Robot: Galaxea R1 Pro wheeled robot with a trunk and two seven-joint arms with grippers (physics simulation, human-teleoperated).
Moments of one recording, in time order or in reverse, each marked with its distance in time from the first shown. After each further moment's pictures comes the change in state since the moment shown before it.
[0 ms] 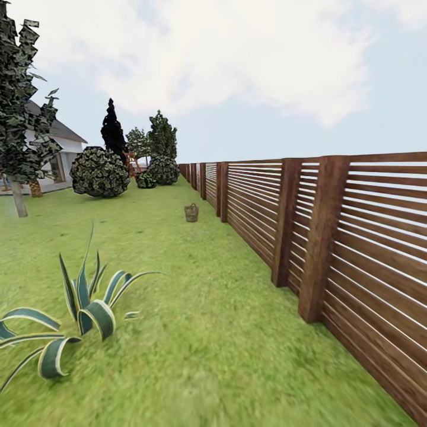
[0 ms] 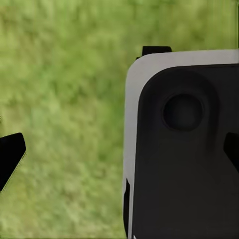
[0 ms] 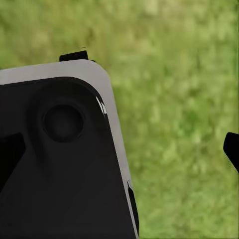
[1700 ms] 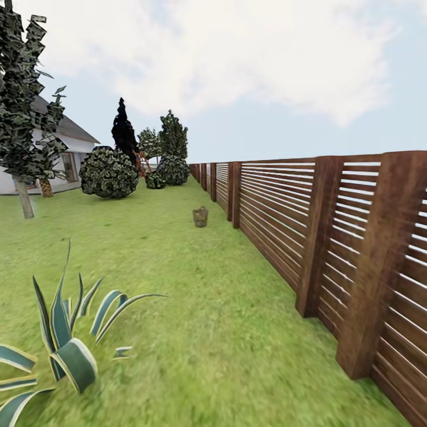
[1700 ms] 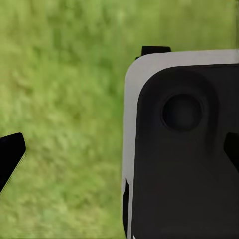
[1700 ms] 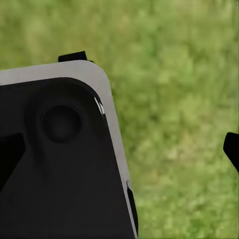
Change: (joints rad) left arm 0.000 -0.001 0.000 0.000 -0.001 0.000 0.000; right arm 0.000 -0.002 -0.001 0.000 -0.002 -0.001 0.000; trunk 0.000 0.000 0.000
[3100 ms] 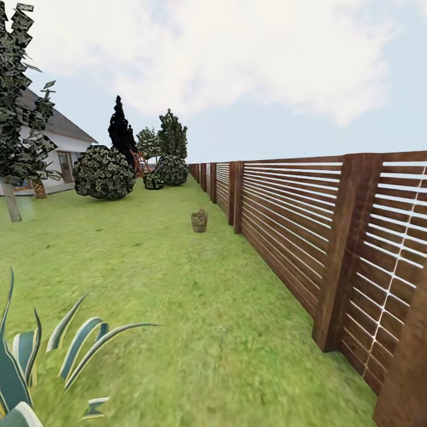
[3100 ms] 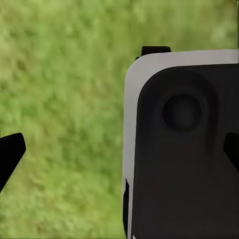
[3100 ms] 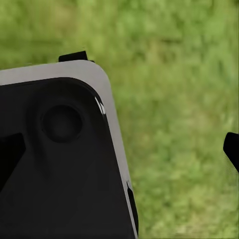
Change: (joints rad) left arm 0.000 0.000 0.000 0.000 0.000 0.000 0.000; right arm 0.000 0.001 0.000 0.000 0.001 0.000 0.000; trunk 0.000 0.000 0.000
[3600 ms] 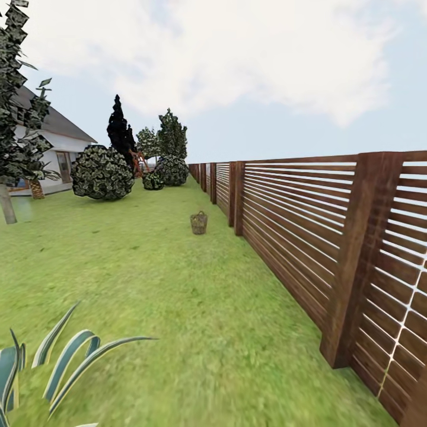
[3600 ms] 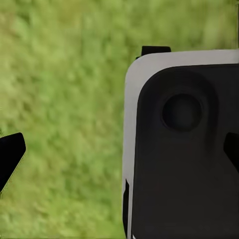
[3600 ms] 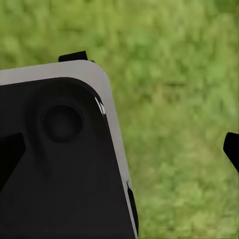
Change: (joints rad) left arm 0.000 0.000 0.000 0.000 0.001 0.000 0.000; right arm 0.000 0.000 0.000 0.000 0.000 0.000 0.000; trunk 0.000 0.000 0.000
